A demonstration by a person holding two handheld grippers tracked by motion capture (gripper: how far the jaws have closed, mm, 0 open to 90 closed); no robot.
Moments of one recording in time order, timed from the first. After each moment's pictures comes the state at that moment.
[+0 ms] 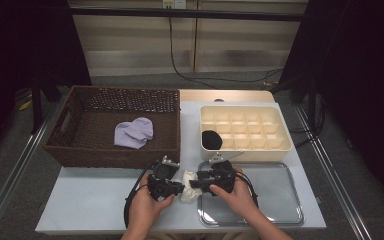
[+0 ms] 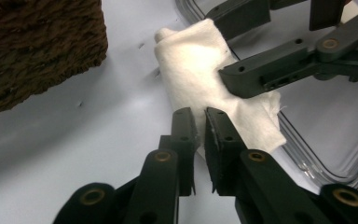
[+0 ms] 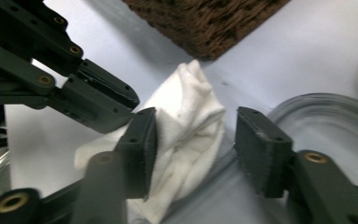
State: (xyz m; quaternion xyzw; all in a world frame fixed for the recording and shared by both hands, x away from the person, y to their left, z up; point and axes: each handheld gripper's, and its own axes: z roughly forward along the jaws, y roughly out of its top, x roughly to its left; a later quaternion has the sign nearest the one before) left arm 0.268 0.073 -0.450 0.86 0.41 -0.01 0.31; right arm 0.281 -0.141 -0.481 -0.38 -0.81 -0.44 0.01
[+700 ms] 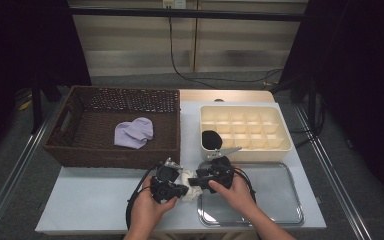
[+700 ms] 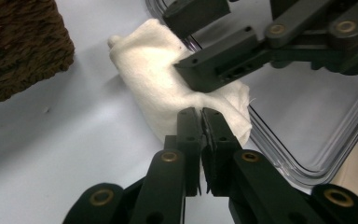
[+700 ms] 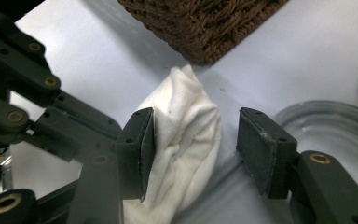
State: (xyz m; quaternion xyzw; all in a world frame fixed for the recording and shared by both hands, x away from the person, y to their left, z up) left arm 0.262 0.066 -0.447 0.87 0.38 -0.02 0.32; right arm 0.290 -0.141 -0.478 -0.39 -0.81 -0.43 0.02
